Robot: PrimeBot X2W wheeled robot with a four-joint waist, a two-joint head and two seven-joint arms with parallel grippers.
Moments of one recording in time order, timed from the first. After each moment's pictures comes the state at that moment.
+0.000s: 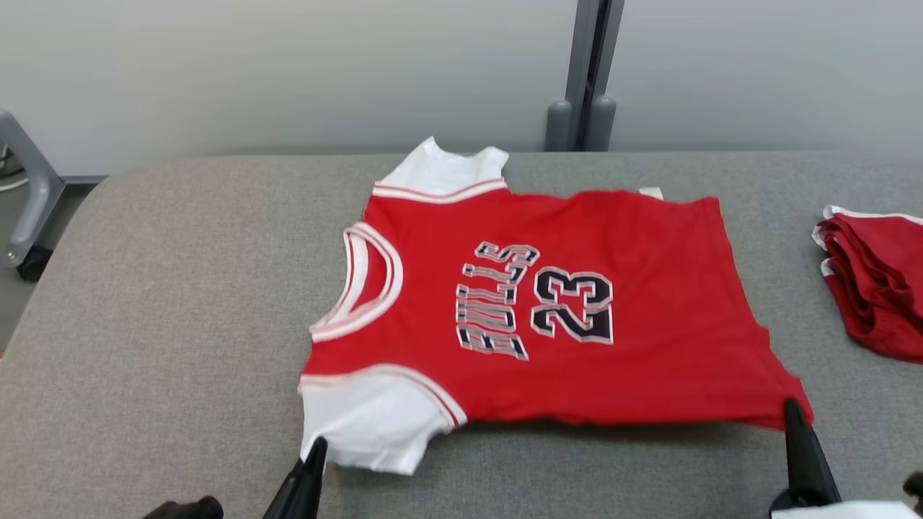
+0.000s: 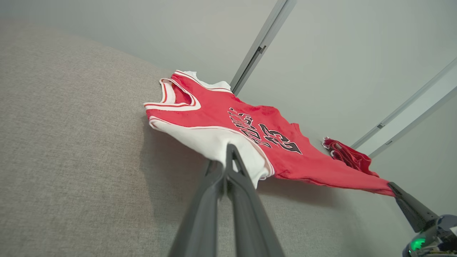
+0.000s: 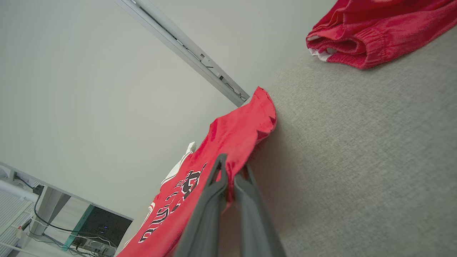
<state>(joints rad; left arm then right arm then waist) 0.16 0.34 -0.46 -0.08 -0.86 0.10 -0.23 0.05 -0.09 0.05 0.24 0.96 0.13 -0.26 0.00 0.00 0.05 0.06</state>
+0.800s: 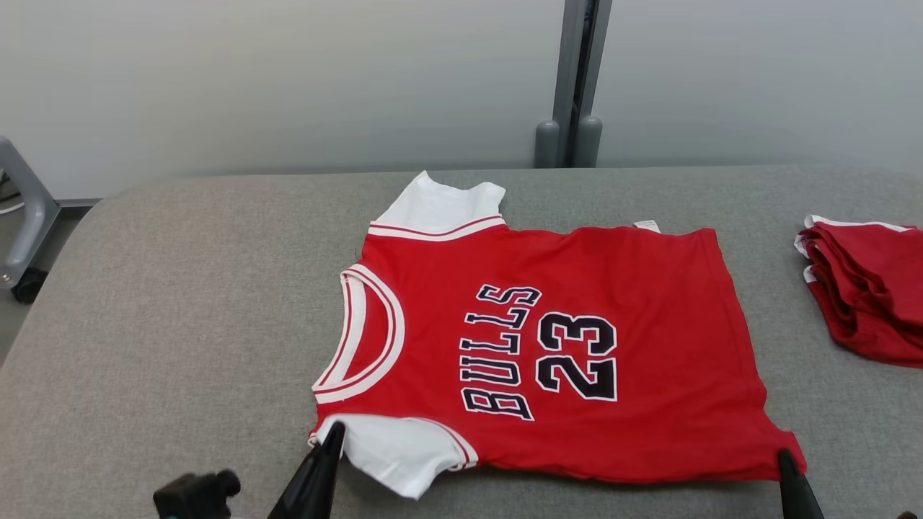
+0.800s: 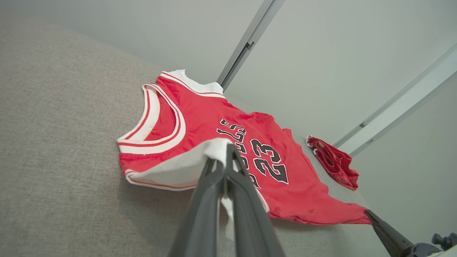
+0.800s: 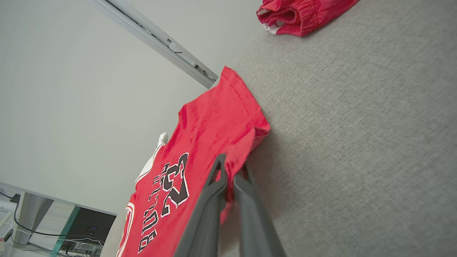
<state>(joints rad) 0.14 0.32 -0.48 -0.07 -0.91 0.09 -0.18 0.14 -0.05 0.01 0.29 0.97 0.13 -0.19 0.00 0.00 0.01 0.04</state>
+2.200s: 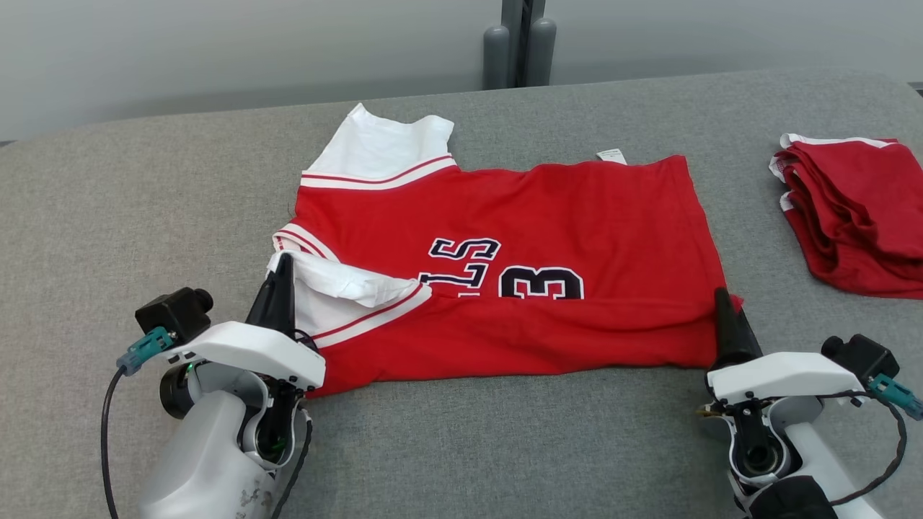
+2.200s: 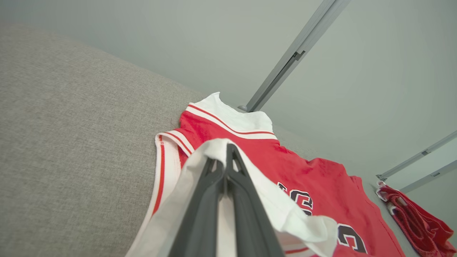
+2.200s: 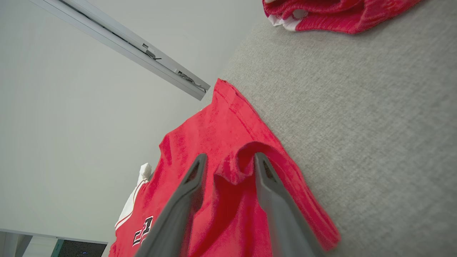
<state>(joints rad) -0.49 0.09 -0.31 0.74 -0.83 -0.06 -0.26 -0.43 -0.05 0.17 0.77 1.07 0.13 -0.26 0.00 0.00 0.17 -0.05</state>
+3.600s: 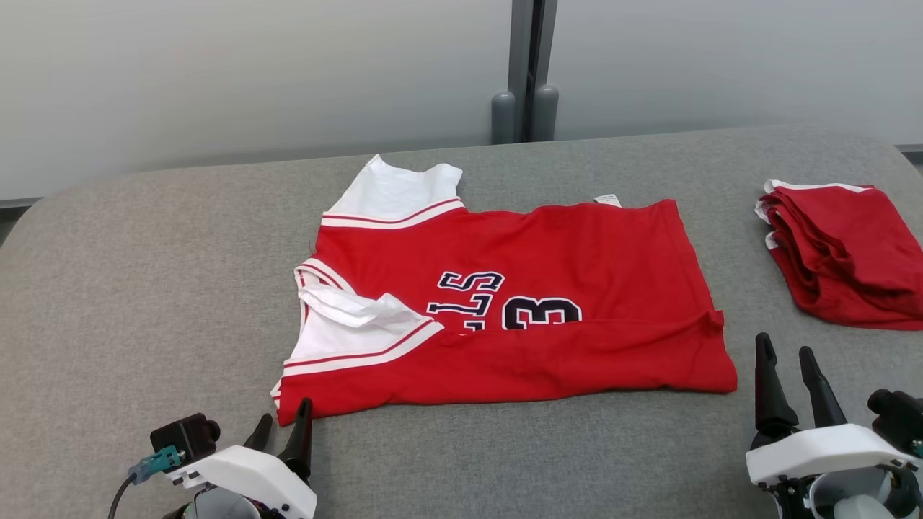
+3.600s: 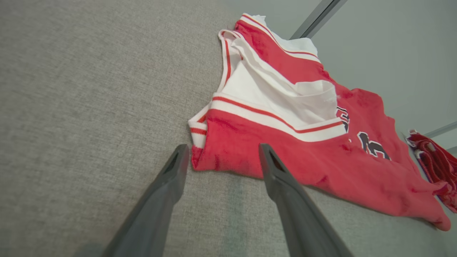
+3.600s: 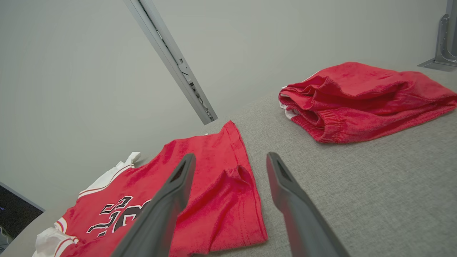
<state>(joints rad) -0.20 0.09 -0.20 0.67 -0.75 -0.04 -0.08 -0.17 -0.05 -0.04 0.47 0.53 0.13 -0.26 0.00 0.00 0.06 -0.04</state>
